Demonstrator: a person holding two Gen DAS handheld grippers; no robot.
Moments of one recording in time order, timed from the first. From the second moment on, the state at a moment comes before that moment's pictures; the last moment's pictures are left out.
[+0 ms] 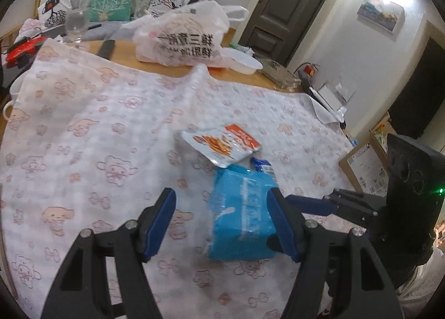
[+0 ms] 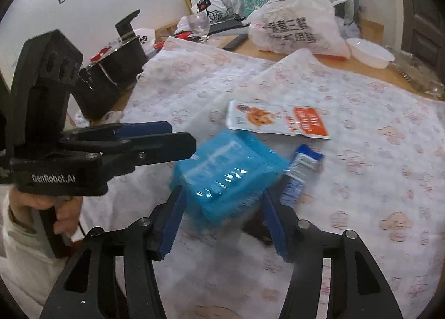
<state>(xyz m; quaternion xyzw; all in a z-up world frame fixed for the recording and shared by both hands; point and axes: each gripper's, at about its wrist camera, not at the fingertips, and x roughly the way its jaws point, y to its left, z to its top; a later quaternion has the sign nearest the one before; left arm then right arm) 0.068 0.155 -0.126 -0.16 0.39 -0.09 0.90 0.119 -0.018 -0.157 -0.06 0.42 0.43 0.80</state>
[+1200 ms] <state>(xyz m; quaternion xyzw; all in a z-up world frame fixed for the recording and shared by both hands) 0.063 0.182 -0.142 -0.18 0.39 -0.06 0.90 0.135 0.036 -0.175 -0.14 0.41 0.38 0.82</state>
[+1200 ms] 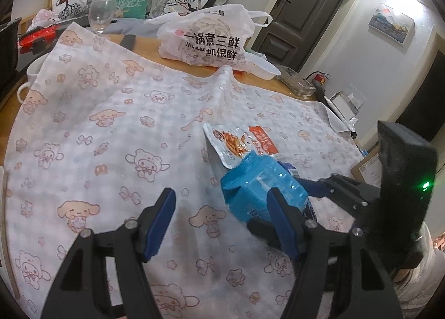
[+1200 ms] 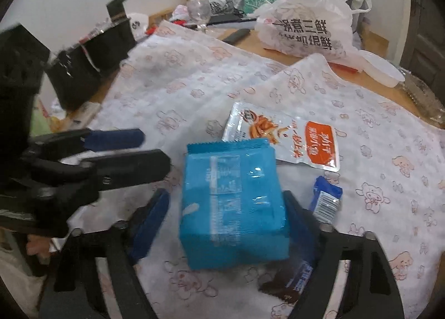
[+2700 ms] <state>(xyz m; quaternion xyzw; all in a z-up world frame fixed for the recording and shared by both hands) 0.115 -0.225 0.016 -0.04 0.34 -0.28 0.89 0.088 -0.357 -0.042 0.02 0.22 0.30 0.93</state>
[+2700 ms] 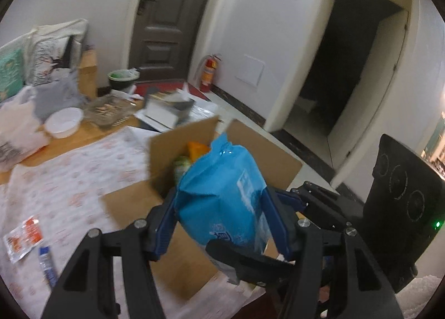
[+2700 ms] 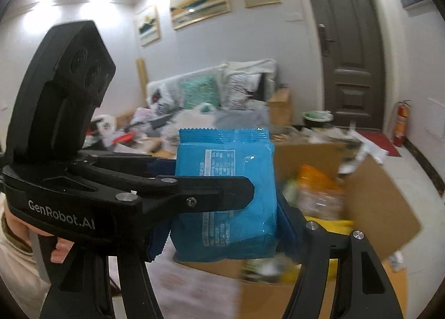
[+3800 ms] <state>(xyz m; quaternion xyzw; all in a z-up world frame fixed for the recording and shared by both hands) 0.141 -0.236 0.006 -0.02 0.35 -0.26 0.90 0.118 -0.397 -0.056 0.00 0.24 0.25 0.94</state>
